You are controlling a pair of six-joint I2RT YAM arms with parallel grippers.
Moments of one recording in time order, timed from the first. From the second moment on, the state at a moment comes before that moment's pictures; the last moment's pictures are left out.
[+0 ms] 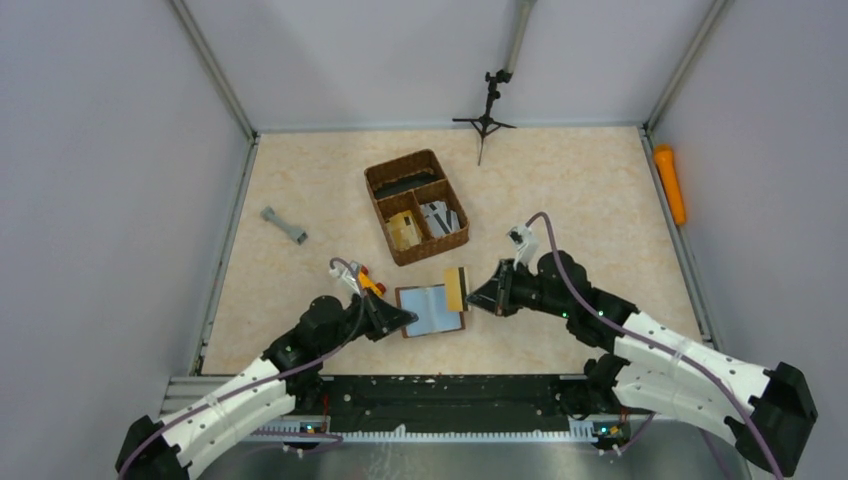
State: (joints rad) left arm -0.76 0.46 0.10 0.12 0.20 -1.19; right arm 0.85 0.80 0.50 -0.07 -0.21 0.79
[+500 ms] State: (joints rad) left arm -0.76 0.65 0.26 -0.18 0.18 -0.94; right arm 0.82 1.34 0.93 -0.09 -0.21 0.61
